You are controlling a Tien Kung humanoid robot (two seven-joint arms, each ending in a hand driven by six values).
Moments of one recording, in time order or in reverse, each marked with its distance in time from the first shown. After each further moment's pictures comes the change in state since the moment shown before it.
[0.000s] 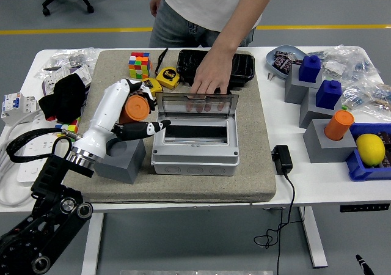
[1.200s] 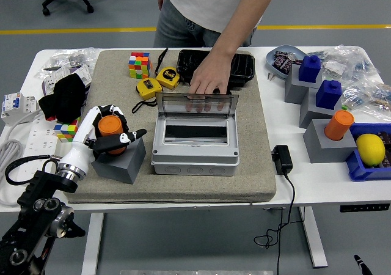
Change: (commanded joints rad) left arm 0.107 -0.125 -0.320 0.191 -0.628 -0.363 -0.030; right arm -0.002 0.007 -0.003 0.000 0.004 0.000 0.003
